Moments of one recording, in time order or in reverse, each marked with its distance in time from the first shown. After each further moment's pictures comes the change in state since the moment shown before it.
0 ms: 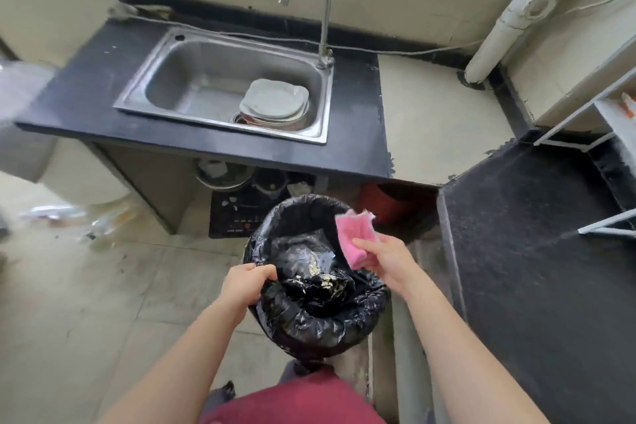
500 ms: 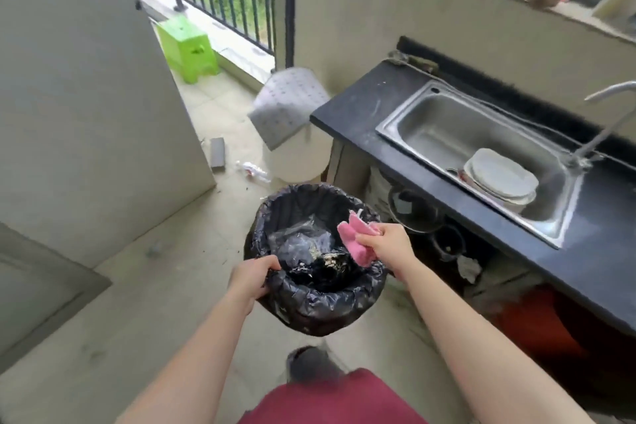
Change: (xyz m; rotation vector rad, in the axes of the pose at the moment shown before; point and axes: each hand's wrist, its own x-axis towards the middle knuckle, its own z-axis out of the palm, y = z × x) left_hand -0.039 -0.089 -0.331 -0.707 0.488 -0.085; right_hand -0.040 -0.088 0.386 -0.603 -0.351 -0.433
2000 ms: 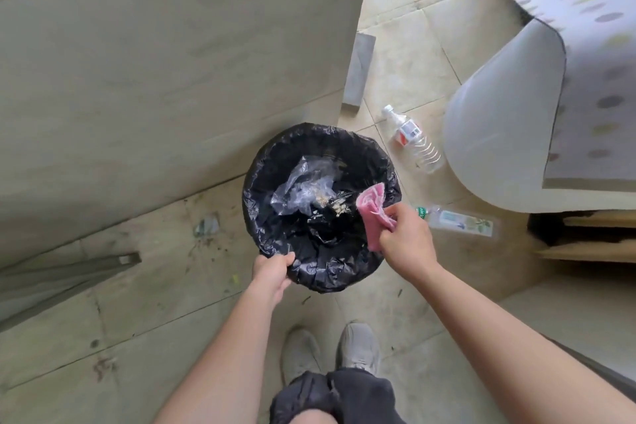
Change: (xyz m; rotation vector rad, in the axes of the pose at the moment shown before) left_hand 0.707 0.015 -0.194 -0.393 0.378 -0.505; right_hand 0.543 -0.054 0.578 -0.563 -0.382 -0.057
